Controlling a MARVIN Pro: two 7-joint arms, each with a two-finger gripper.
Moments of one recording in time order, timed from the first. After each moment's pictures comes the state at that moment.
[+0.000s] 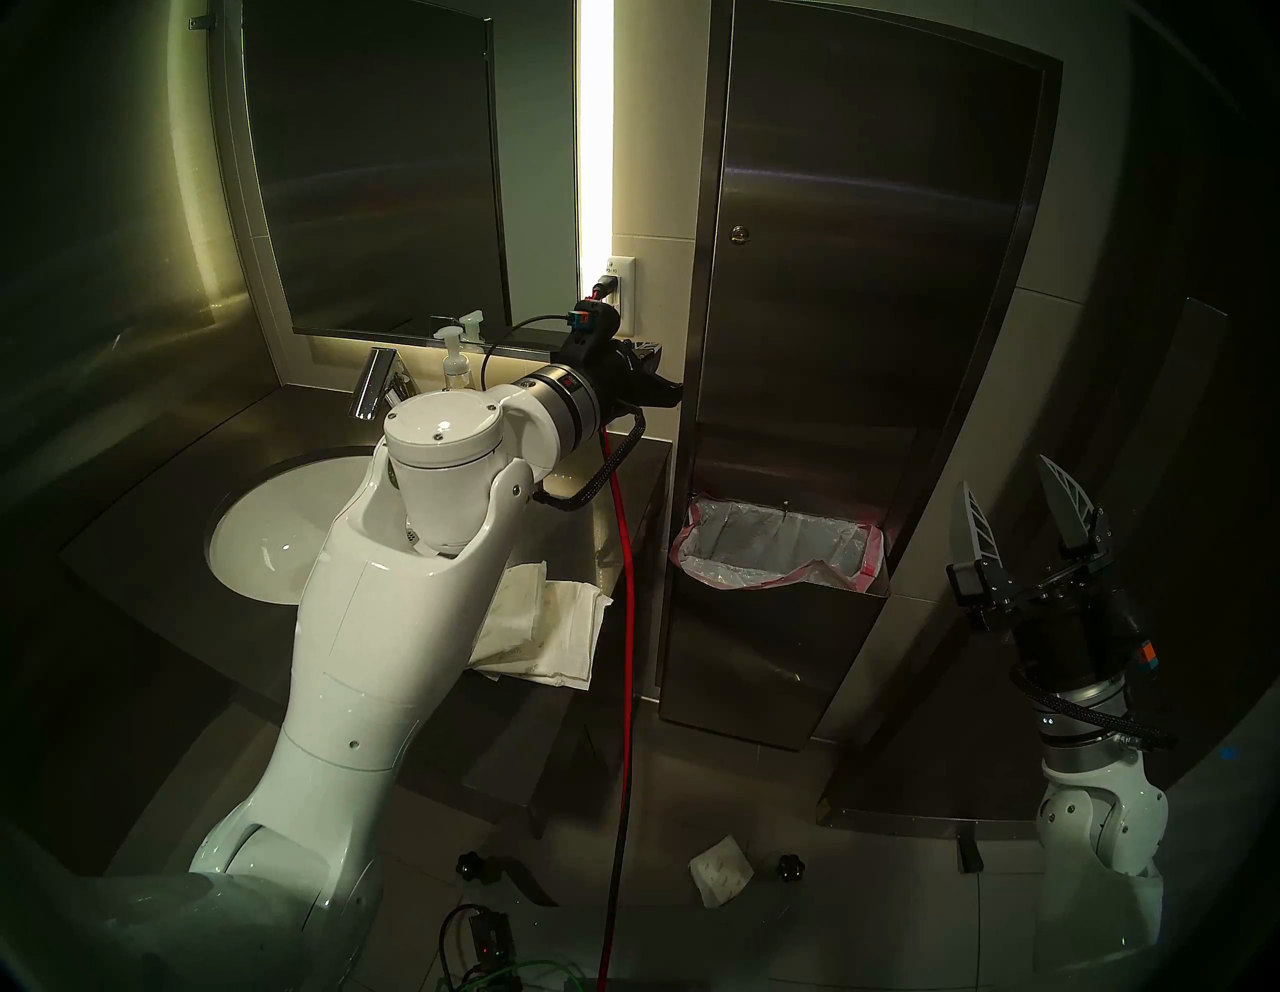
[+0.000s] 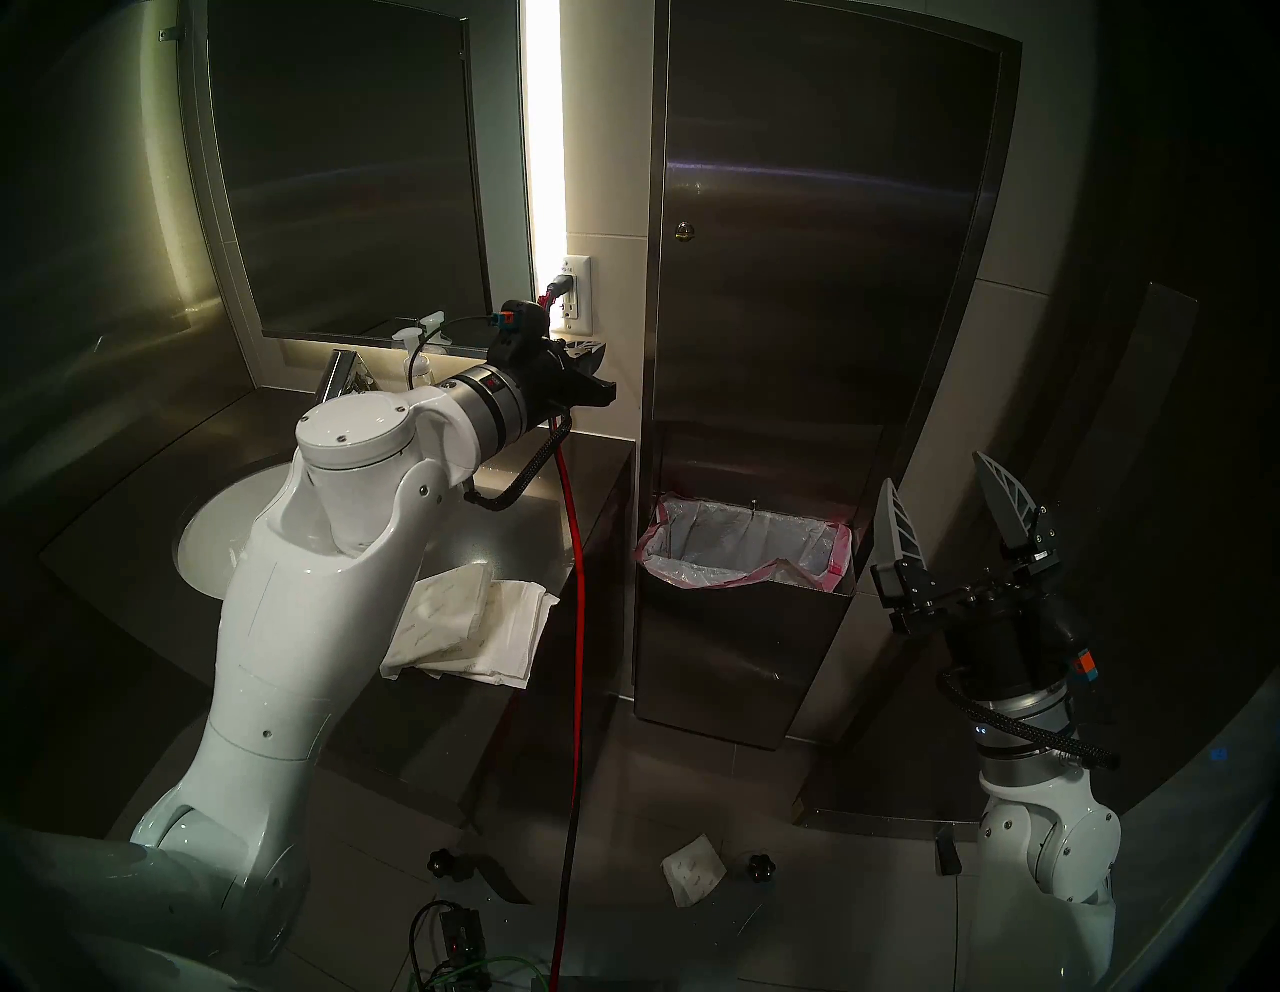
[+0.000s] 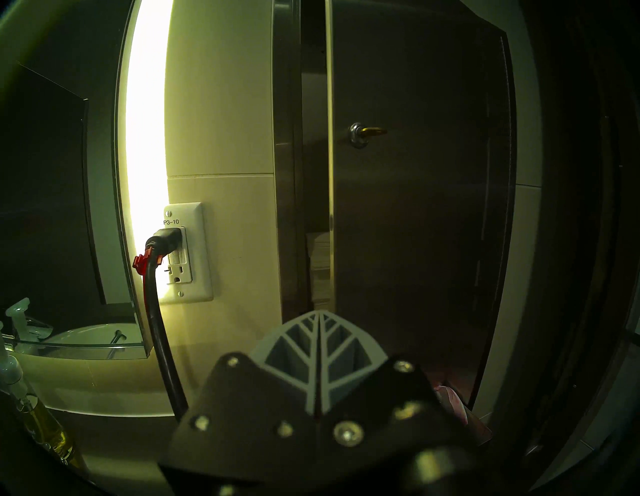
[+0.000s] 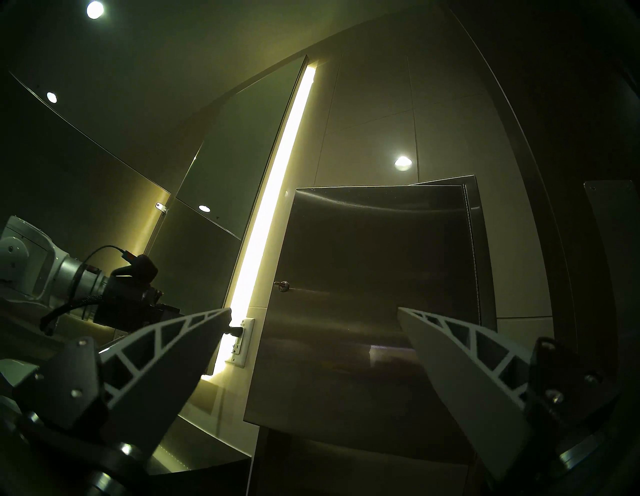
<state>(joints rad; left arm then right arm) 1.18 -1.40 -1.30 -1.87 -0.29 0.63 -0.18 -2.19 -1.46 2.03 -2.10 0.63 -0.62 0.73</state>
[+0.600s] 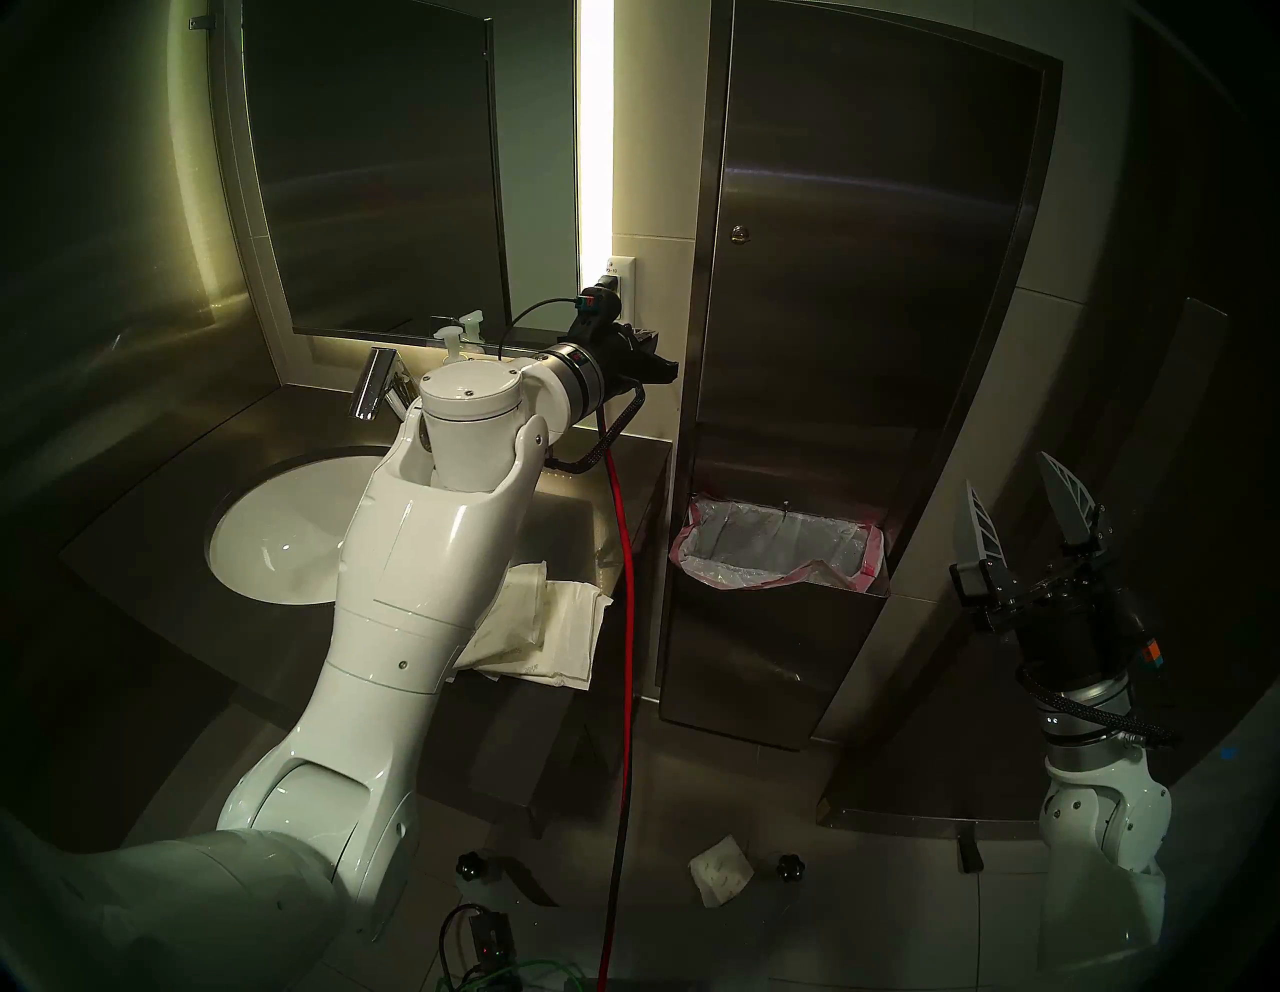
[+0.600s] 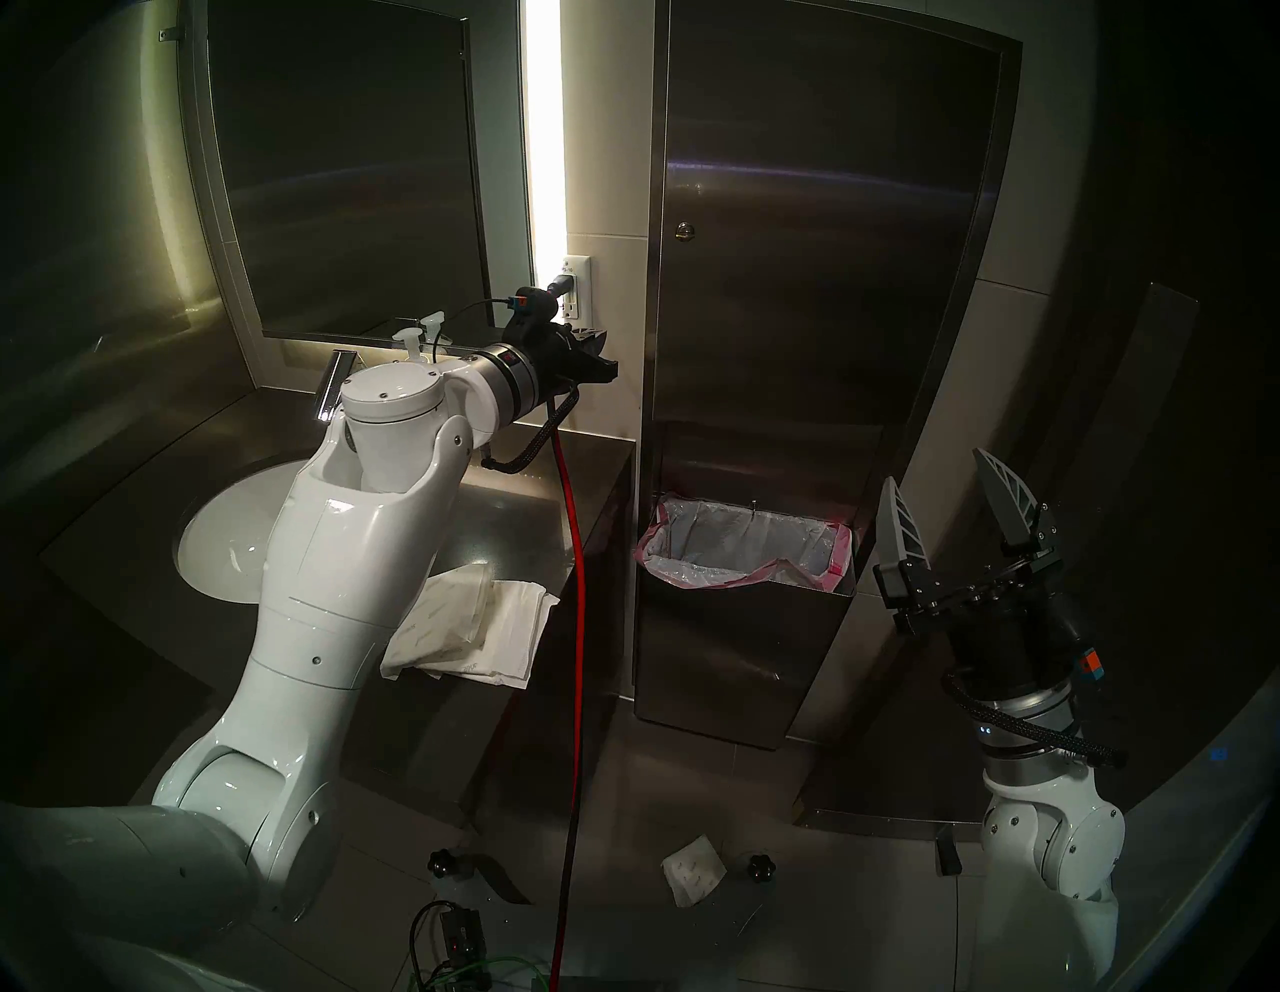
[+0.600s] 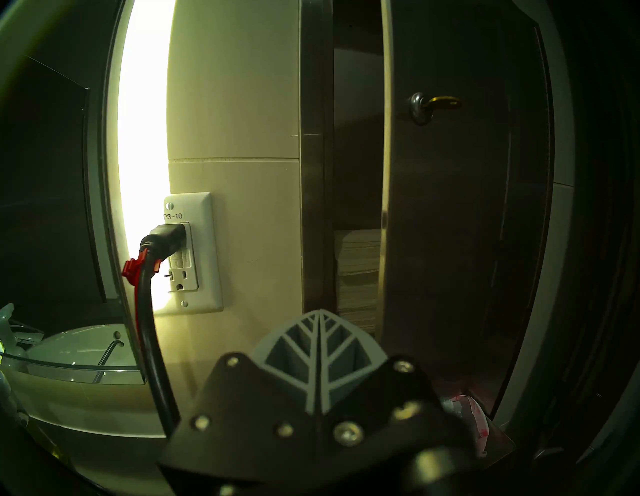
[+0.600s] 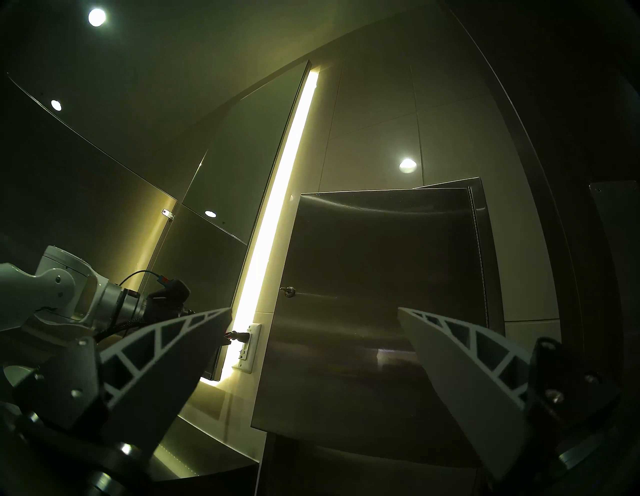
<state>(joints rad) 1.03 -1.50 -1.32 -1.62 -0.20 0.57 -0.26 -2.19 -1.46 2.04 -2.10 0.66 -0.61 0.77</state>
